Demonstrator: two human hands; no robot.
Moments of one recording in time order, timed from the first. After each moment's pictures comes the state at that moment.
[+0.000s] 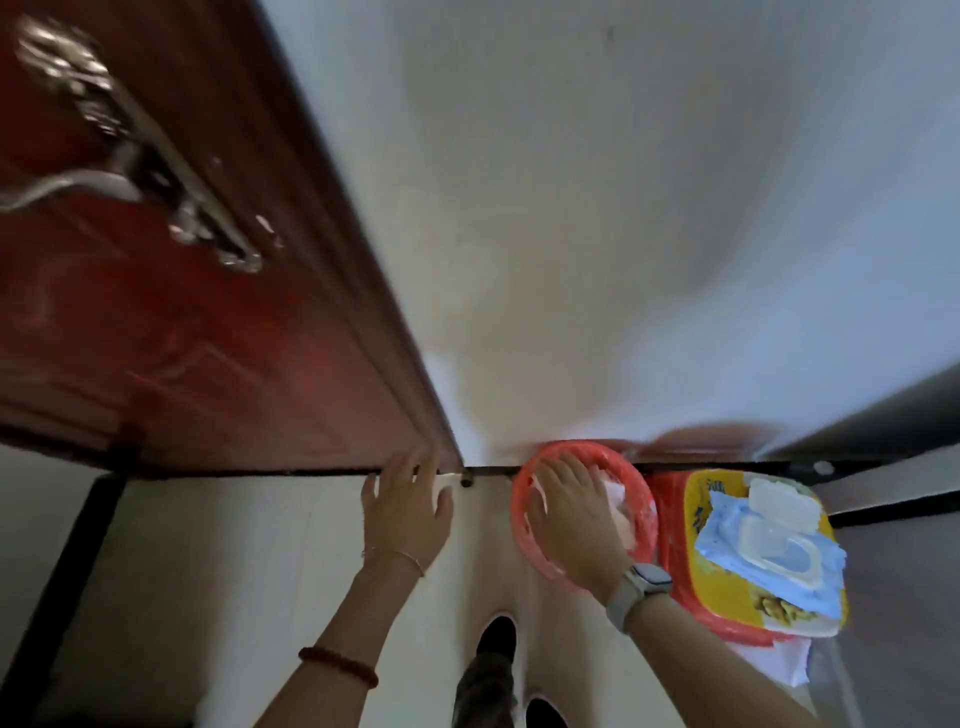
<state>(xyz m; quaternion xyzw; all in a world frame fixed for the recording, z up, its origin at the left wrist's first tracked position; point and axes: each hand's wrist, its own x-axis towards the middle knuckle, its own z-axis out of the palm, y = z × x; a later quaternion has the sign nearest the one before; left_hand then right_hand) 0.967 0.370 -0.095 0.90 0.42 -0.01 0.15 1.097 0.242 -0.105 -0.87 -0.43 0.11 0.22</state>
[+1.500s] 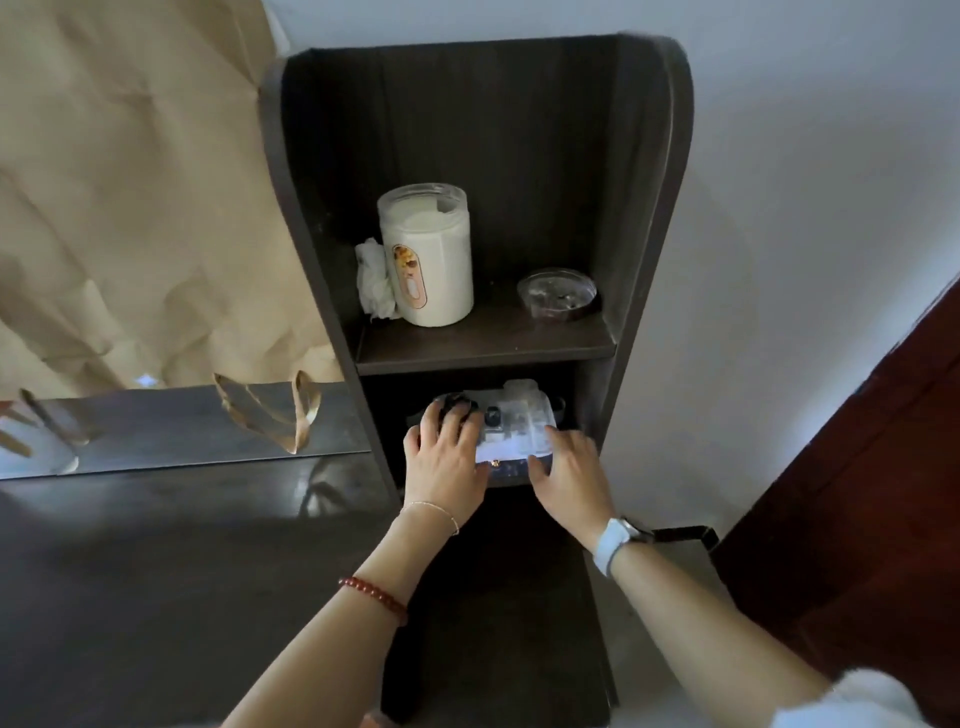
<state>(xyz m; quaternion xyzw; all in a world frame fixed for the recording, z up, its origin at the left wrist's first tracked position) 0.105 0.495 0.124 0.48 0.86 0.13 -0.07 0.218 0.600 0.099 -0.38 -0.88 0.21 0.19</state>
